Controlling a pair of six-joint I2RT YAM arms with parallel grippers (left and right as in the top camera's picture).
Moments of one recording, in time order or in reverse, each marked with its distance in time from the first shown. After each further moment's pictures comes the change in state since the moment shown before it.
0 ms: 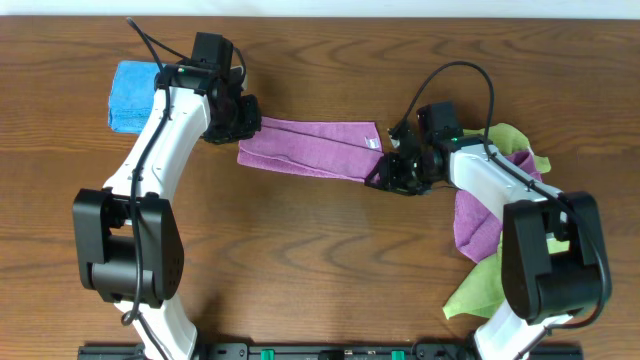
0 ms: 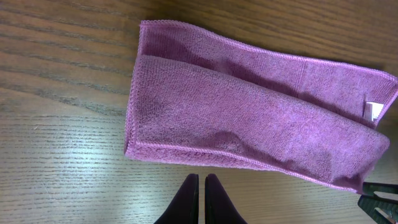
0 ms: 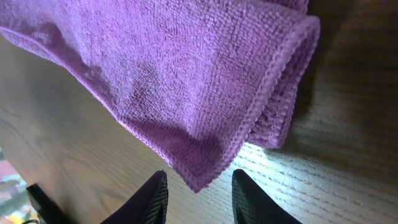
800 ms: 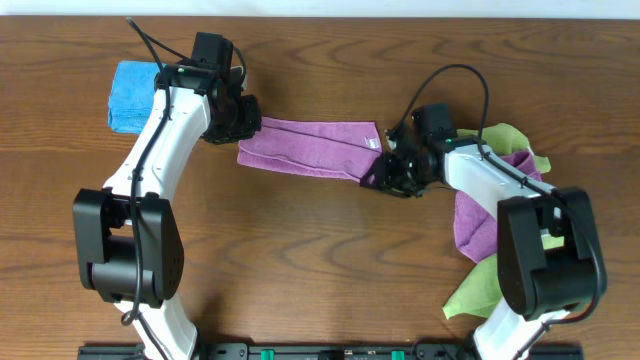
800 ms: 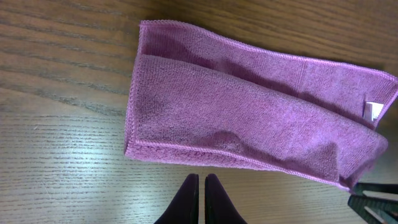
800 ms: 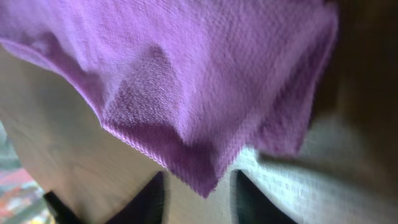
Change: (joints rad) left arm 0.000 0.000 0.000 0.000 0.000 0.000; right arm 0.016 0.023 -0.002 0.005 -0.016 0.089
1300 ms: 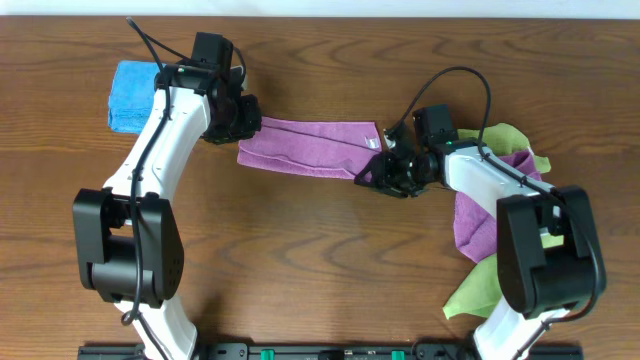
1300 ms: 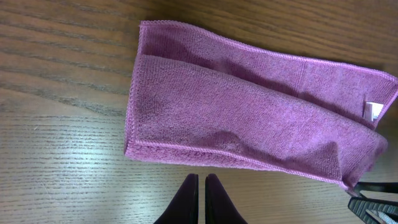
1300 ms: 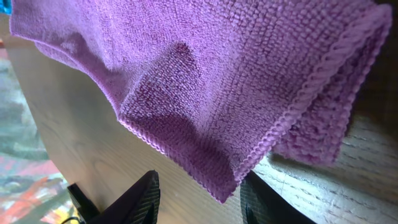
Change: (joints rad) left arm 0.000 0.000 0.000 0.000 0.000 0.000; right arm -0.005 0.007 -0.019 0.080 -0.082 0.038
